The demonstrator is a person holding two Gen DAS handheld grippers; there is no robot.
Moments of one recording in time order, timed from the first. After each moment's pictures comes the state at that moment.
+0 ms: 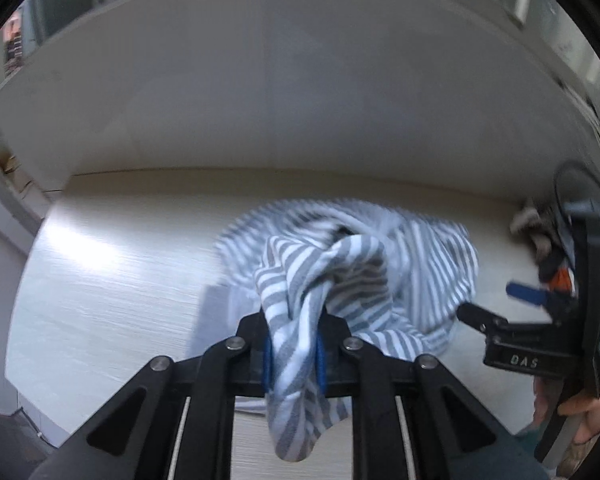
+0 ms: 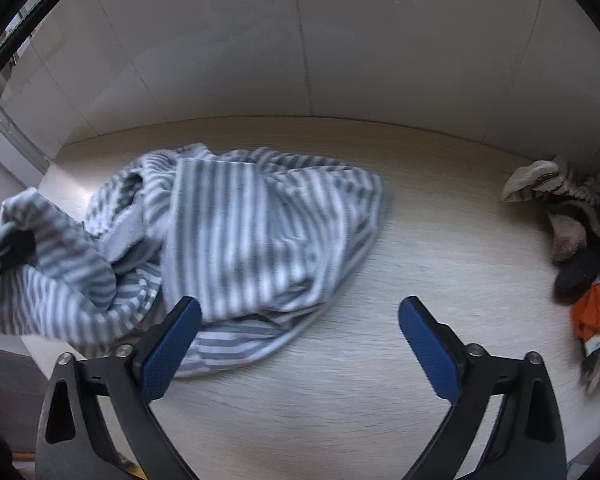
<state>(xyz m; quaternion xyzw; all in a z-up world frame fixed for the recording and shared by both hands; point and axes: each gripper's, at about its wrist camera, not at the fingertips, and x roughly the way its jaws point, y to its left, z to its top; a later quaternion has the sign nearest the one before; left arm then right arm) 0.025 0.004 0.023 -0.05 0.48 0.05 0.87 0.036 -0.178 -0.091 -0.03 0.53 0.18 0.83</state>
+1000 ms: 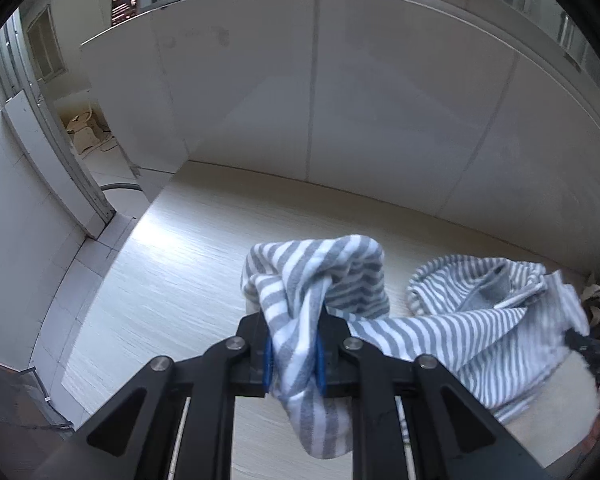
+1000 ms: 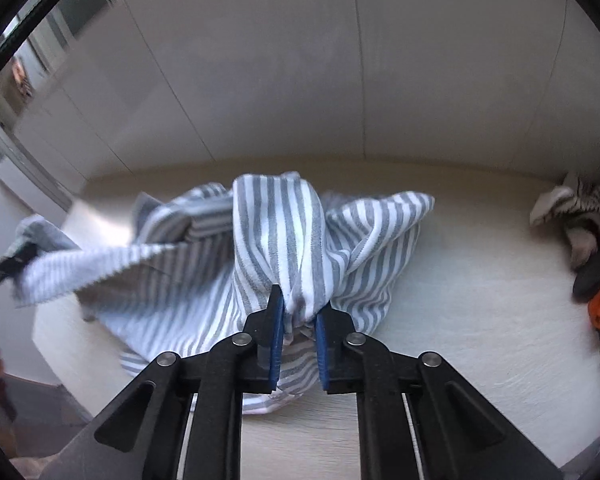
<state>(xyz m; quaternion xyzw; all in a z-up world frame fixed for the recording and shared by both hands) 0.007 0.162 0.037 -0.08 0.46 0.16 0.87 0.033 -0.101 -0.053 0.02 0.49 0.18 0.85</state>
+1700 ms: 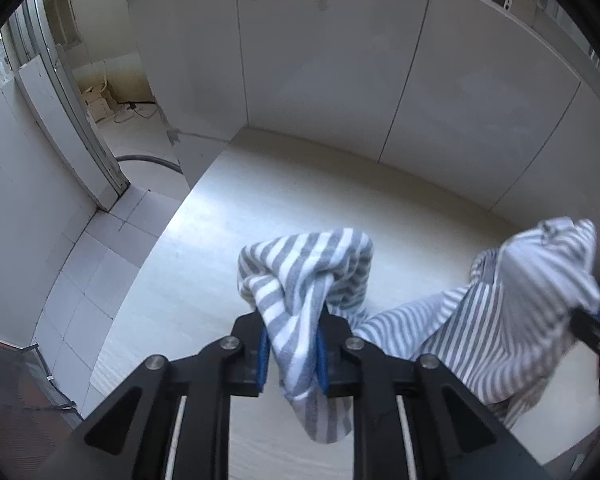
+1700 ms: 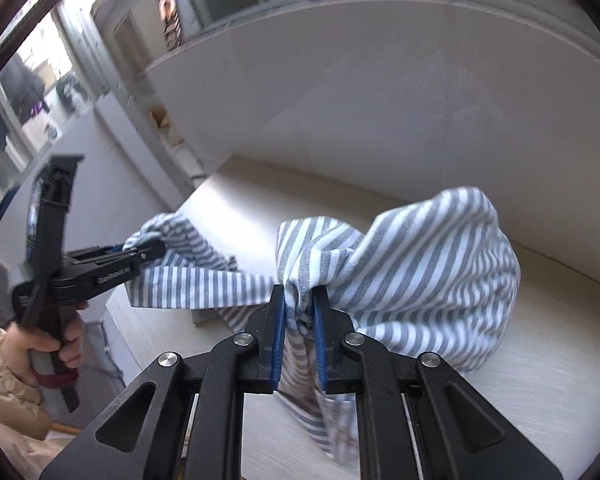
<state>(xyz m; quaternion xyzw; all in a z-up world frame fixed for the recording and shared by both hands) -0.033 0.233 0.023 -0.11 0.50 0.18 0.84 -0.015 0.076 -0.012 -0.06 0.44 0.37 0.82</state>
